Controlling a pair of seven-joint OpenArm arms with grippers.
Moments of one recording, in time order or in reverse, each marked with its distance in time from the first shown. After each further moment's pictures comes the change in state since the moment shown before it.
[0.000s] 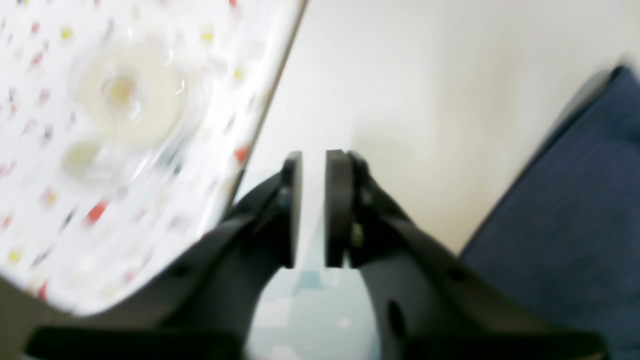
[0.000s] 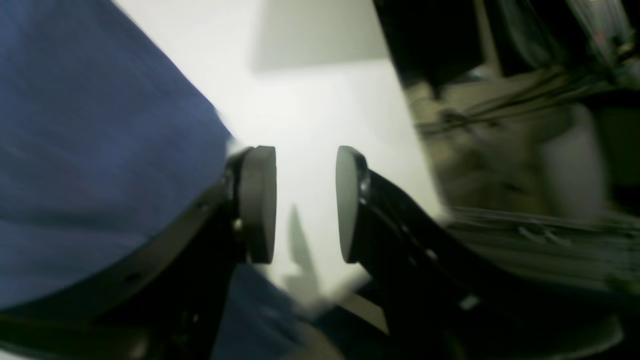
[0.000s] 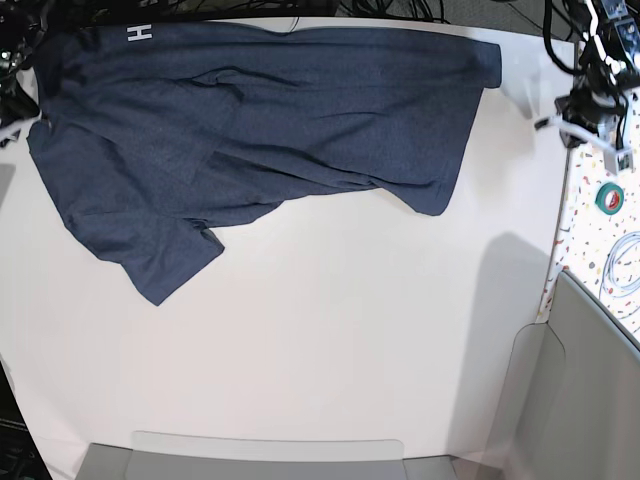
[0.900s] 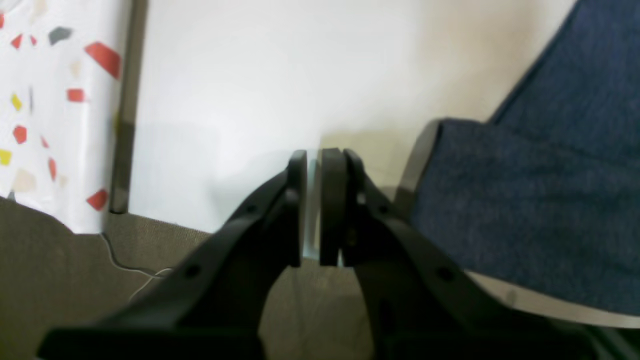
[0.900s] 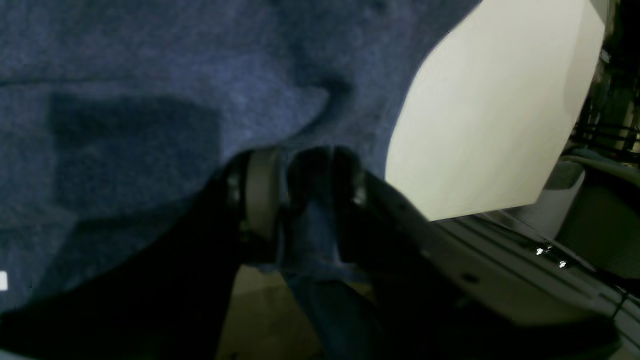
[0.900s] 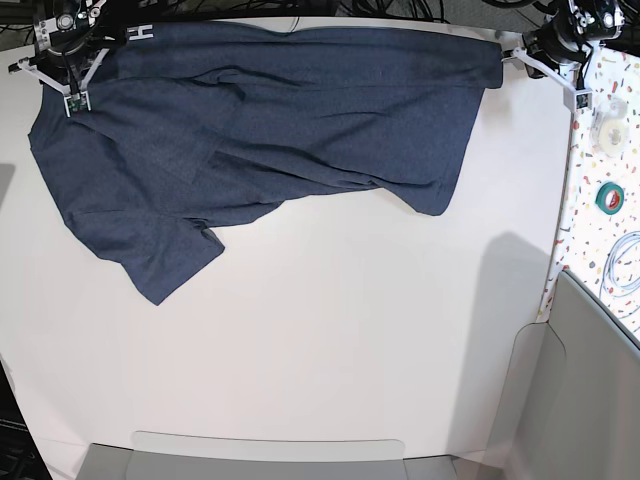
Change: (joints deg) left arm 18.9 1.5 4.9 -2.0 -0.4 -0.2 -8.7; right arm -18.8 3.0 -23.2 -2.5 -13.4 -0.2 0.9
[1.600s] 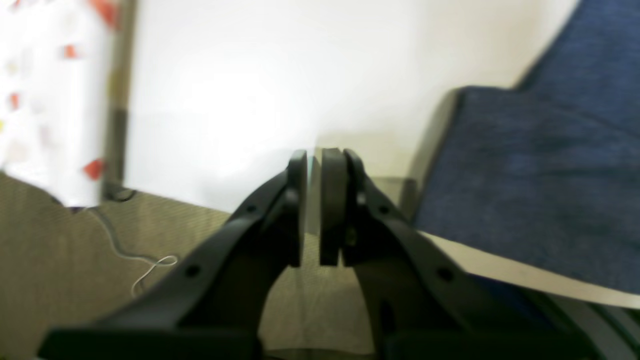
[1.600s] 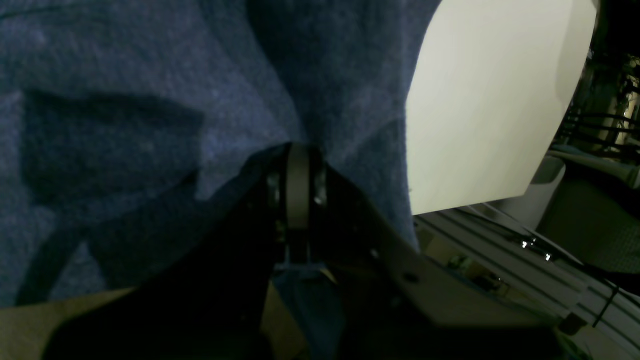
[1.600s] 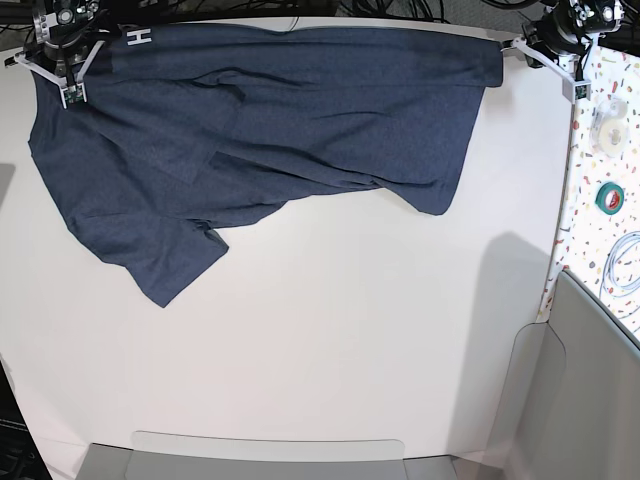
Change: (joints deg) left arm 2.4 -0.1 0.0 -0.3 -0.4 -0.2 0.0; right arm -2.3 1.1 -1.7 -5.0 -2.6 -1.8 4.0
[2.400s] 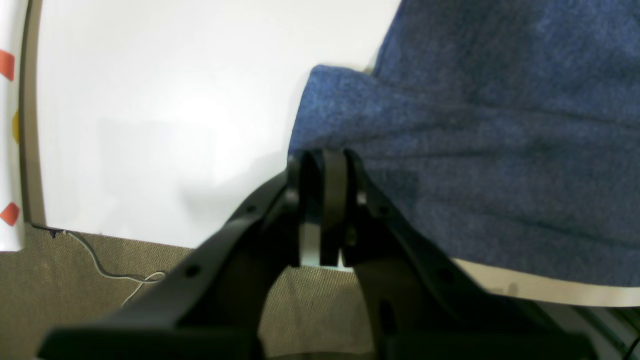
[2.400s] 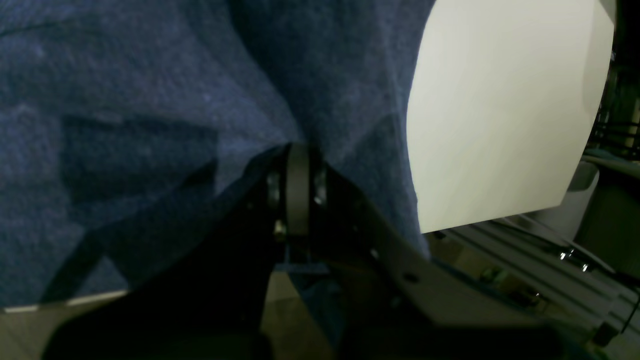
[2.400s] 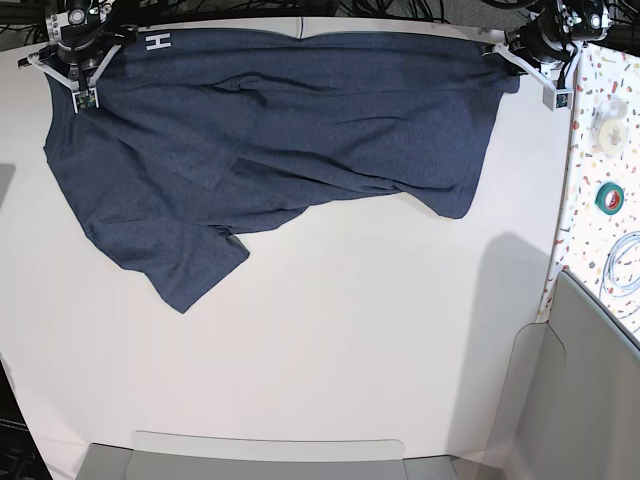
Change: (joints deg) left arm -2.2 0.1 5.0 0.3 0.2 0.2 0.0; right arm 1.6 -3.3 -1.3 2.2 0.7 -0.2 -0.4
